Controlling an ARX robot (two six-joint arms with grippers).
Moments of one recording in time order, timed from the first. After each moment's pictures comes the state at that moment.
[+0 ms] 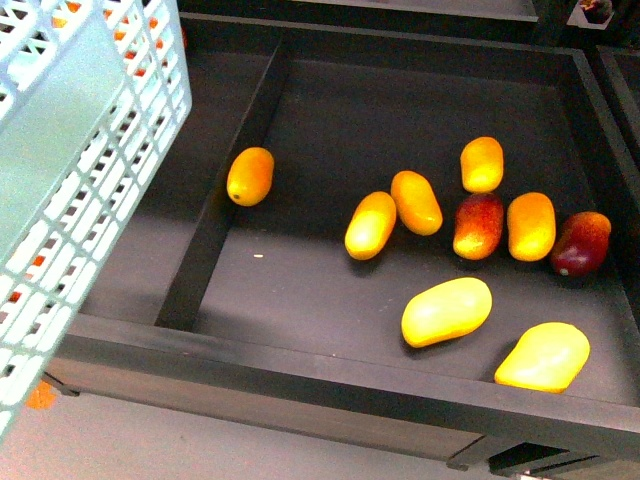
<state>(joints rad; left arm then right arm) -0.04 0.87 0.88 -0.46 0.09 -1.35 0.00 0.00 0.02 0.00 -0.01 0.00</state>
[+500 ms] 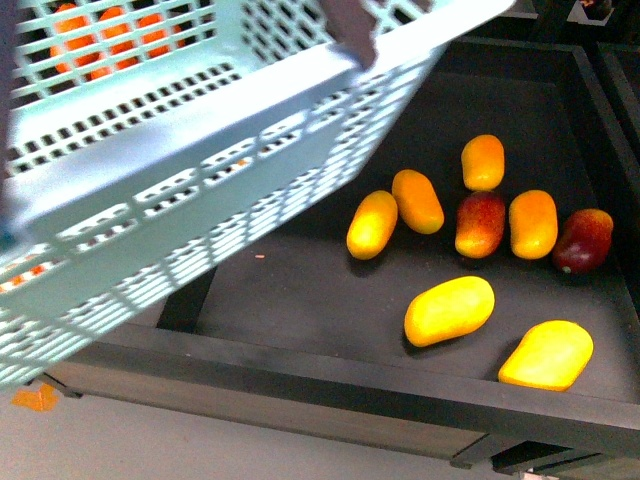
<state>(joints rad) -0.39 1.31 1.12 -0.35 0.06 -1.04 0.00 0.00 0.02 0.00 0.00 0.00</state>
